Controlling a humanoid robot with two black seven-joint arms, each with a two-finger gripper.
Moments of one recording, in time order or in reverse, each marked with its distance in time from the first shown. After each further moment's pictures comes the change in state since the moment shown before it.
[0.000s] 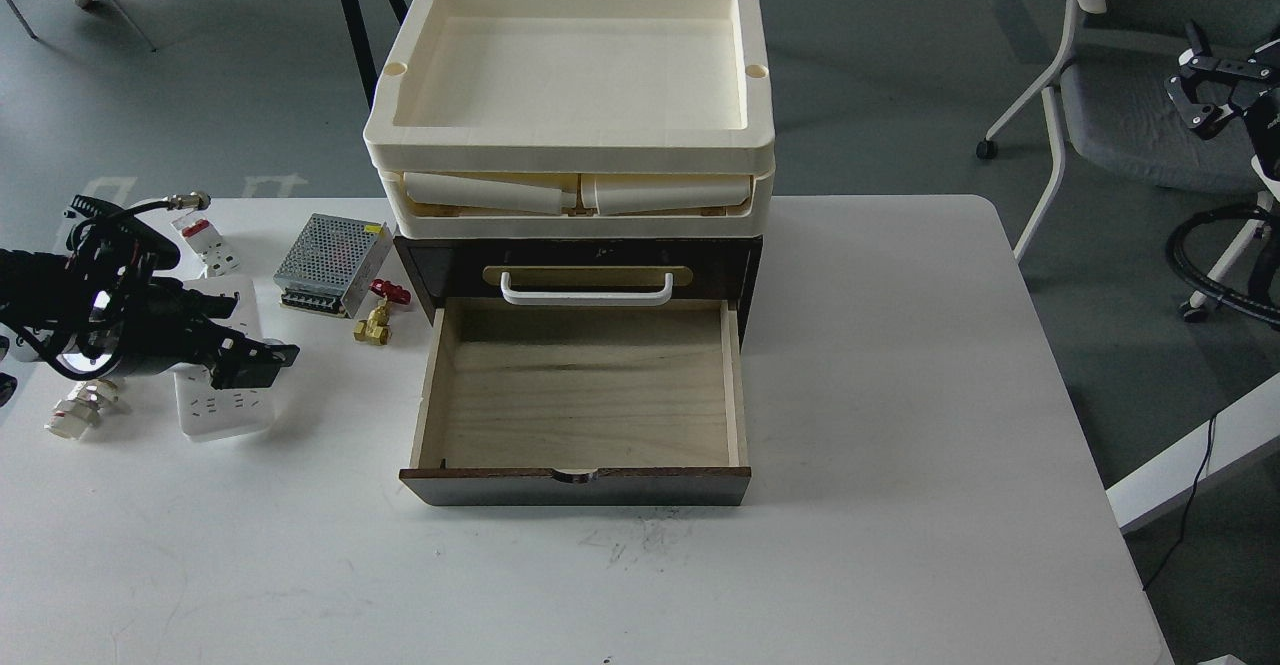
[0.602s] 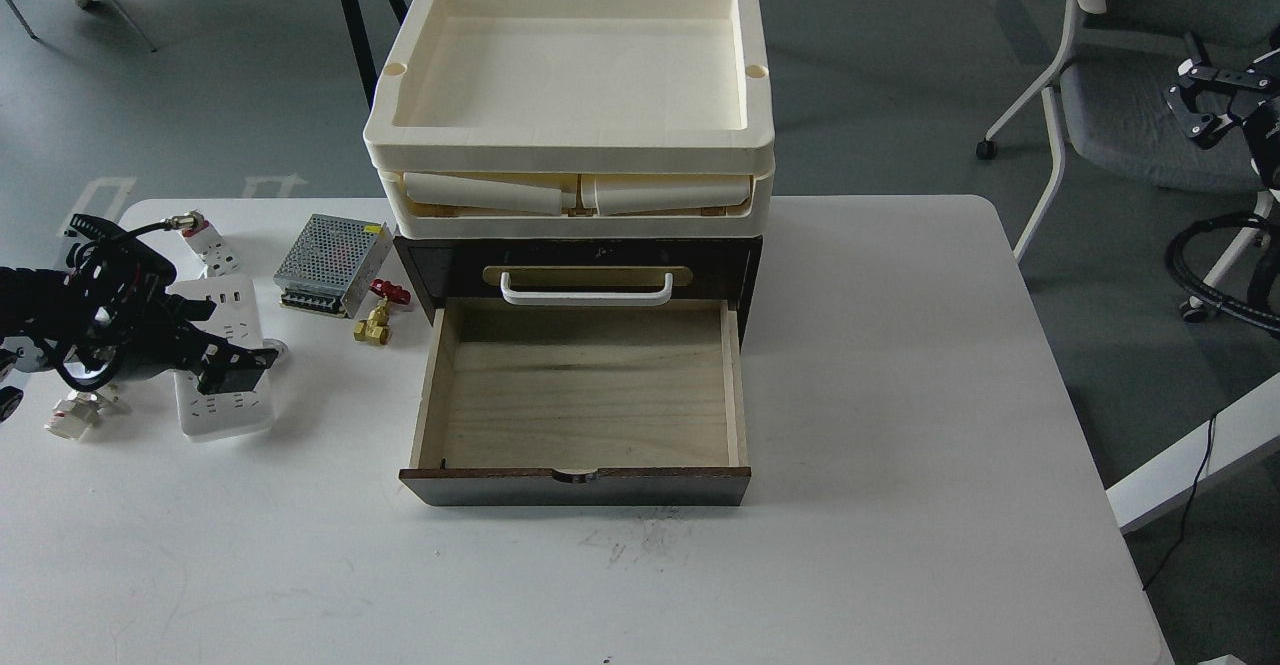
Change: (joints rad) left arm -0.040 -0.065 0.144 0.192 0.000 0.133 0.000; right arm -0.016 0.001 0.001 -0.003 0.000 0.000 0.002
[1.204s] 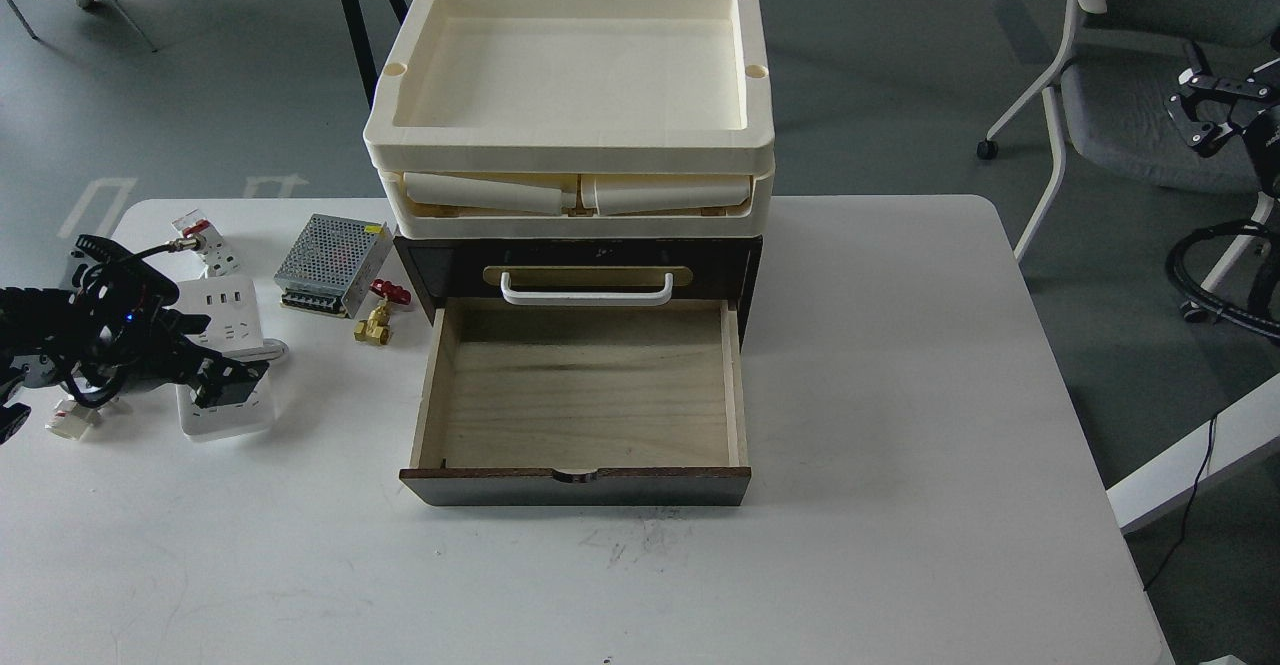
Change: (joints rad) left arm -0.001 -0.072 0.065 0.151 0.000 0.091 0.000; right arm -0.009 -0.001 0.001 -0.001 0.000 0.000 0.001
